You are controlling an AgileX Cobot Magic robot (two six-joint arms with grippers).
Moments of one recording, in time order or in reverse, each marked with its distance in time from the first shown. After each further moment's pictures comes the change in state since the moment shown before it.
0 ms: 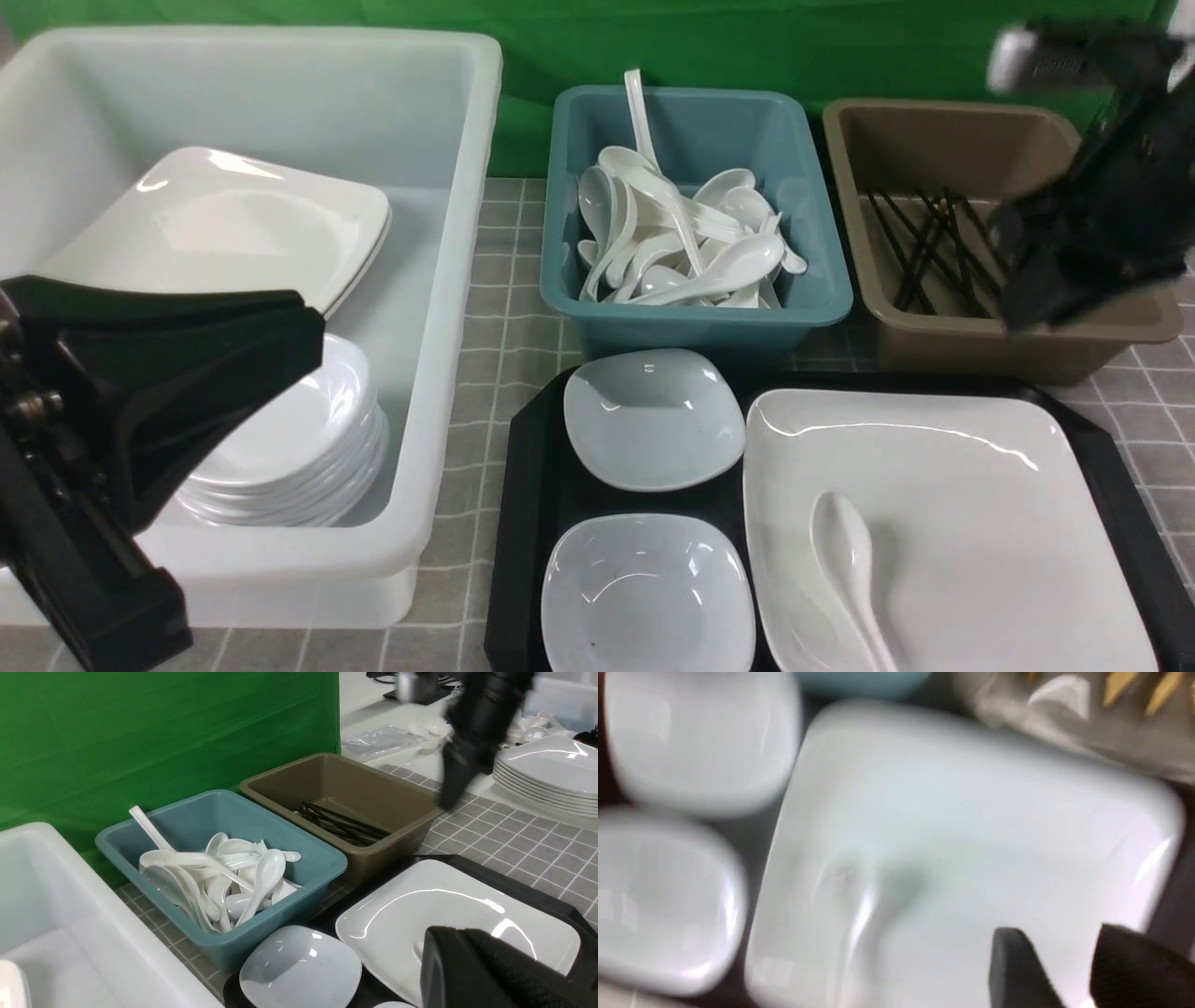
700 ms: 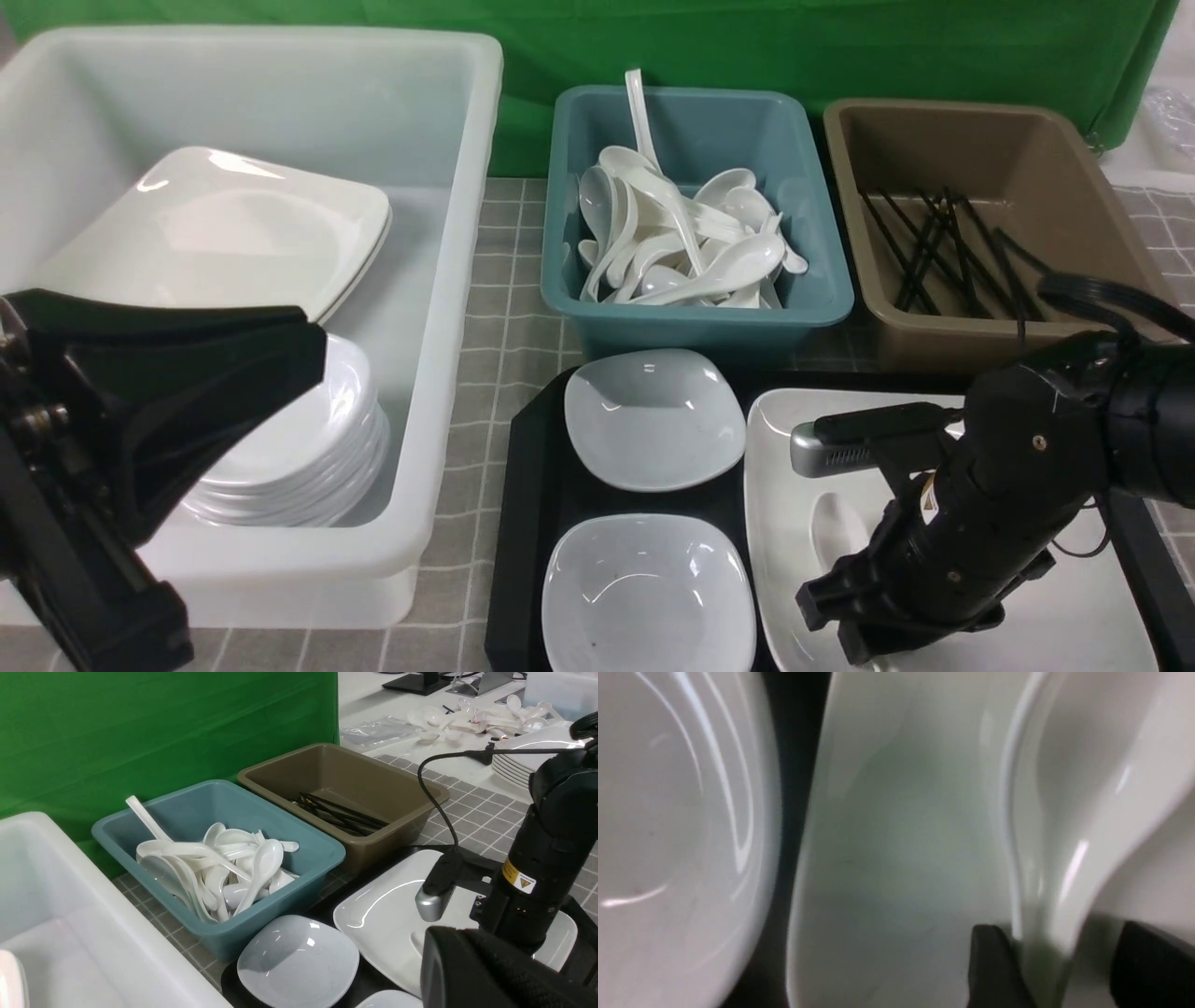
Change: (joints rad) right arm 0.291 0.096 0.490 -0.034 -0.502 0.288; left arm 0.000 0.000 0.000 -0.001 0.024 0.000
